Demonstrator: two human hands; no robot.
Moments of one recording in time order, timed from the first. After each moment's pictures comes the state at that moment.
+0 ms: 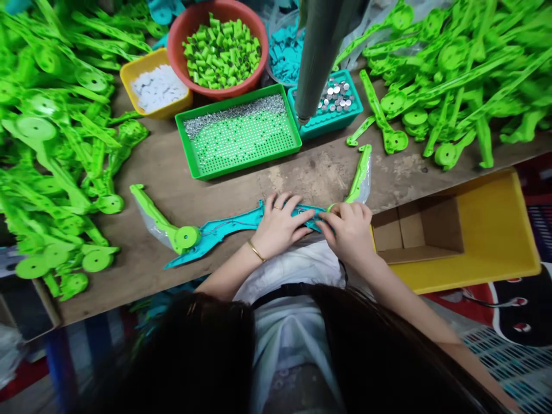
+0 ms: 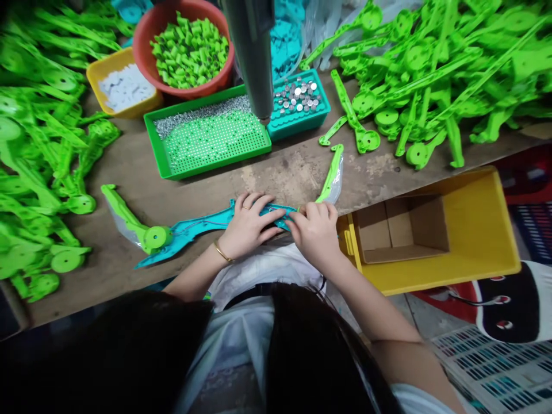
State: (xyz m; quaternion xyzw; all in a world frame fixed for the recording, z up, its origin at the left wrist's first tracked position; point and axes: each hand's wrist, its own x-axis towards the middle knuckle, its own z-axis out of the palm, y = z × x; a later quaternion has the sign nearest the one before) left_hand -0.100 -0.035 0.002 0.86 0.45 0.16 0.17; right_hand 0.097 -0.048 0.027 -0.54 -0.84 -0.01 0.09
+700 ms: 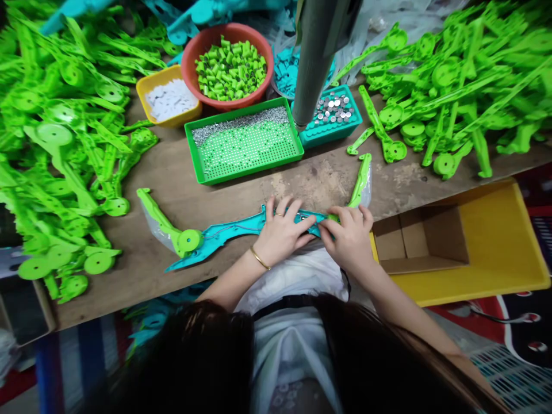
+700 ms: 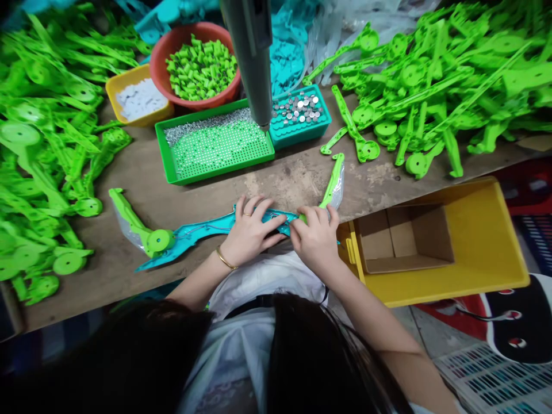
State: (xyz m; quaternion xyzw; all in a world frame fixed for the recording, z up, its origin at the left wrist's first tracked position) left_hand -0.097 -0.040 0.006 0.86 0.47 0.15 0.11; right_hand 0.094 -0.049 0.019 -0.53 -0.84 -0.05 0.14
